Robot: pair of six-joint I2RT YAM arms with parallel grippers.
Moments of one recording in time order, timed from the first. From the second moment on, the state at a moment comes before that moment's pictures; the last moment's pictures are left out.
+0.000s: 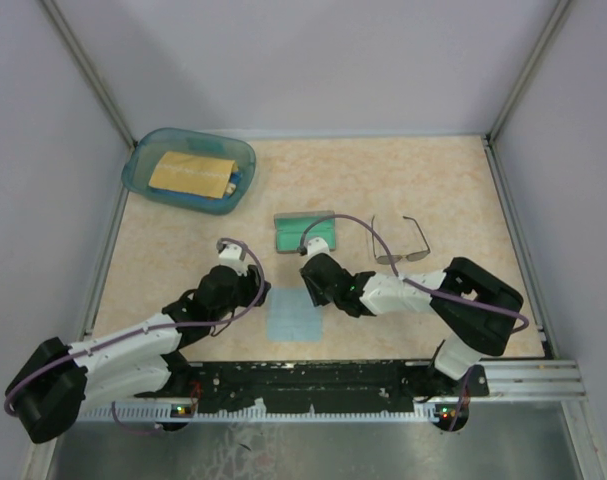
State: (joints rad) left arm -0.80 0.97 0.28 0.17 -0.27 -0.50; right arm 1.01 1.59 0.72 0.05 0.29 0.38
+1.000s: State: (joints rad) left arm -0.80 1.00 0.28 0.18 -0.27 -0.50; right arm 1.01 1.59 0.71 0.06 0.30 0.37
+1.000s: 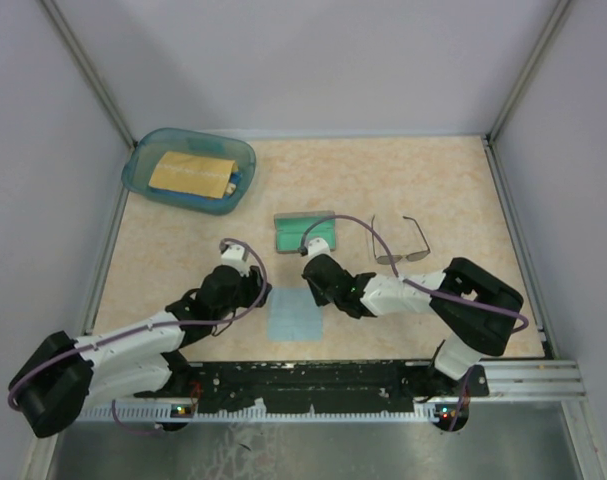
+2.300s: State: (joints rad) left arm -0.85 1.28 0.32 0.34 -0.28 -0.46; right arm 1.01 1.57 0.67 0.15 0.29 0.33
